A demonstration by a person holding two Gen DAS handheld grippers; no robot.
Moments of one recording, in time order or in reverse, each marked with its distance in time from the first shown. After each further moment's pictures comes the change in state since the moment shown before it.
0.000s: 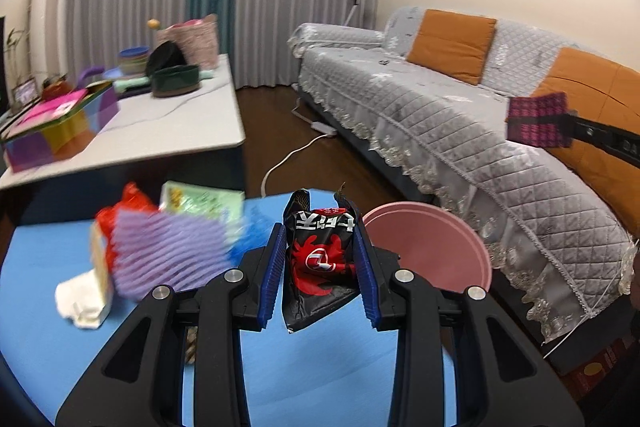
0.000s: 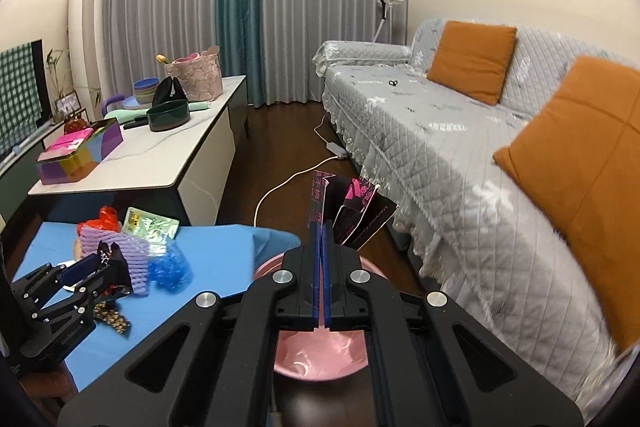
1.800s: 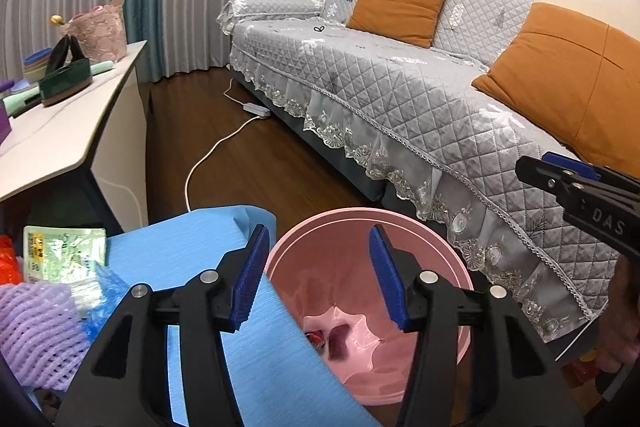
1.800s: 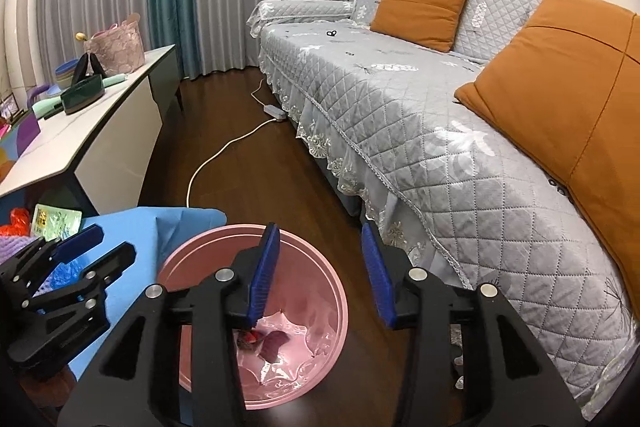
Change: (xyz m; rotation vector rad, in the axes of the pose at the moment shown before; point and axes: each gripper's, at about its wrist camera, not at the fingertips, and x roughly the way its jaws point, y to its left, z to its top) left arm 0.133 -0.066 0.021 0.093 0.098 -0.181; right arm 0.100 -0.056 -0.035 0.112 0.127 -0.190
